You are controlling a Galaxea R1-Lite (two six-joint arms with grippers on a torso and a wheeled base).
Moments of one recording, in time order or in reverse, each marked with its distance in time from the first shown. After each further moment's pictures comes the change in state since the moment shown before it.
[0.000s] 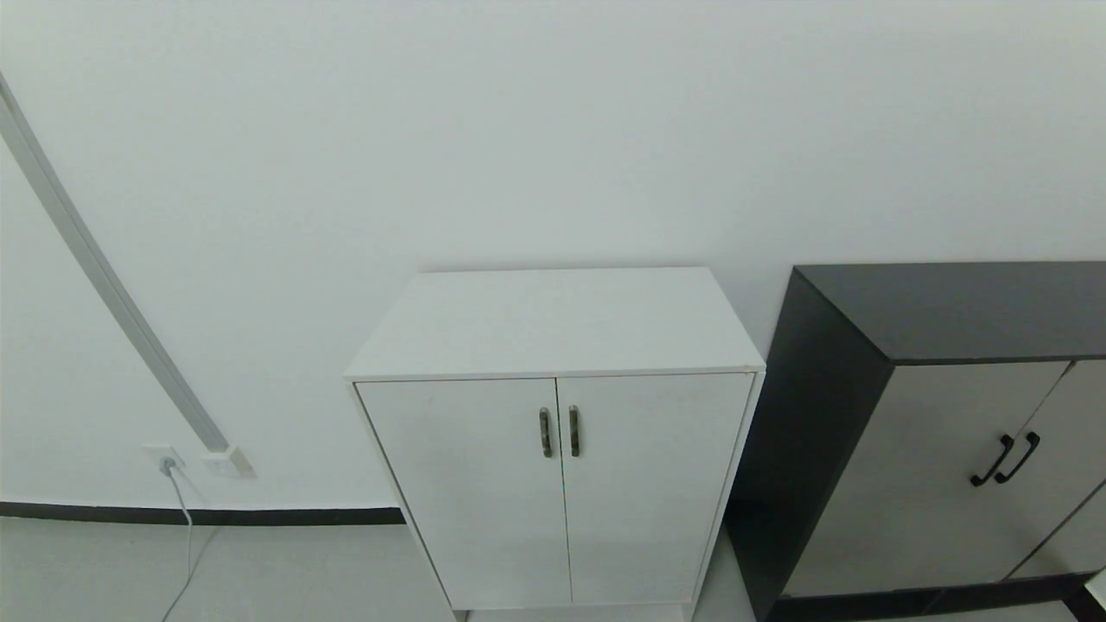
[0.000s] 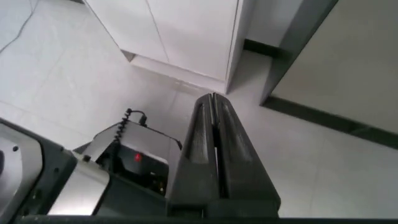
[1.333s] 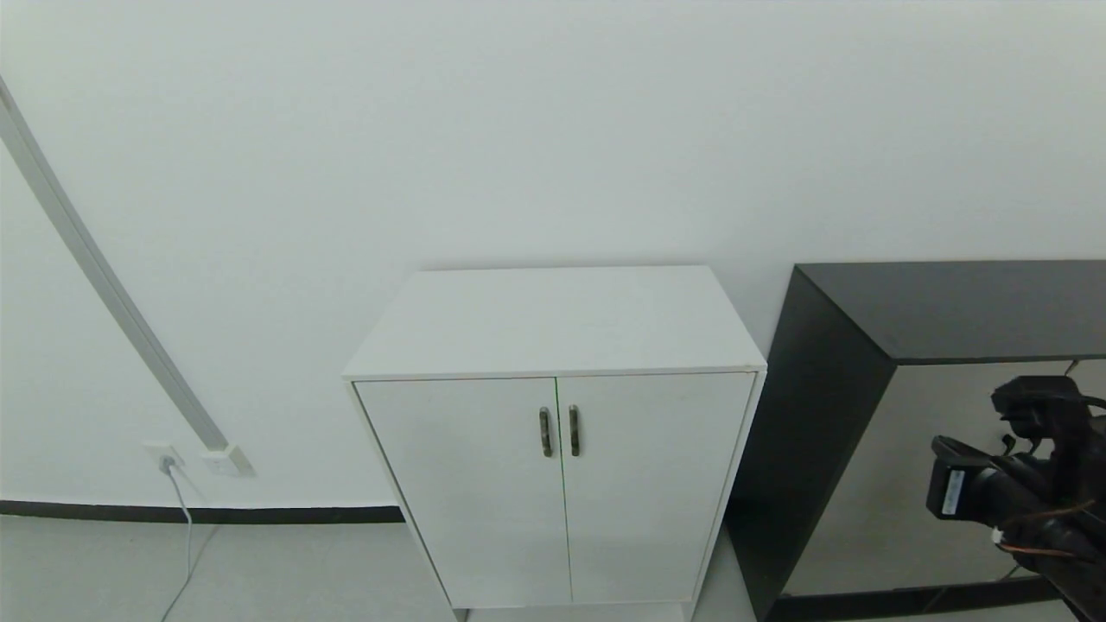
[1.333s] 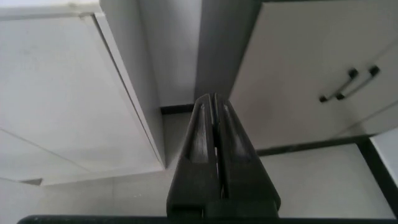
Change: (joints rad) left arm 0.000 0.000 0.000 0.000 0.003 0.000; right arm -0.033 0.962 -0.159 -1.131 -0.466 0.101
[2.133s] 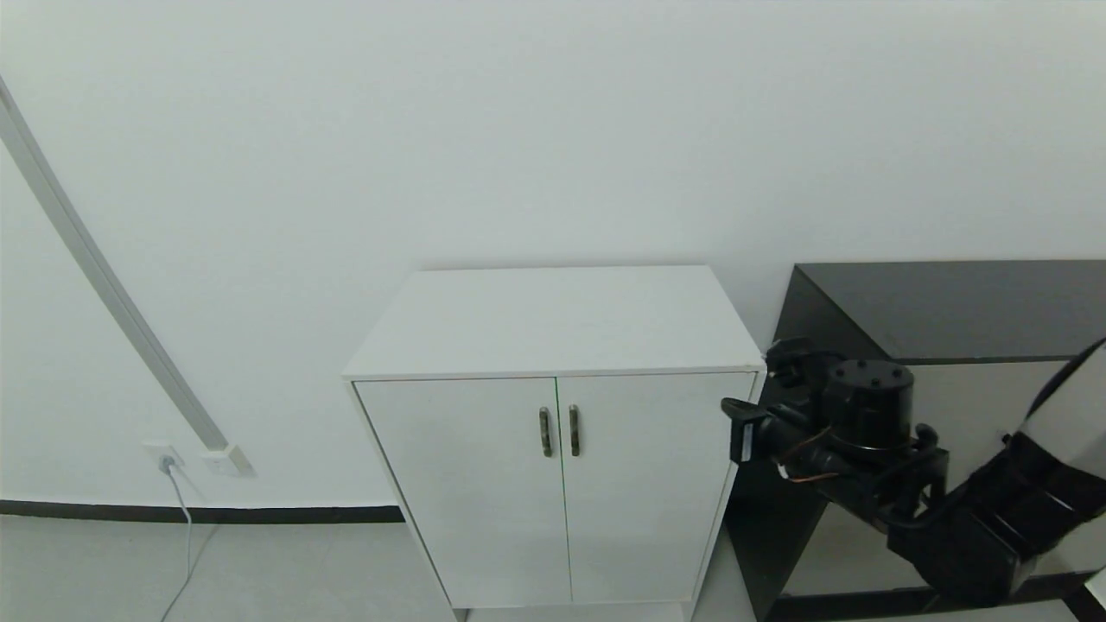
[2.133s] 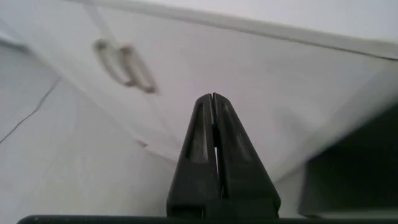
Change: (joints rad) left arm 0.000 0.000 0.000 0.000 -0.001 0.001; right arm 0.208 0.433 -0.475 0.015 0.289 0.071
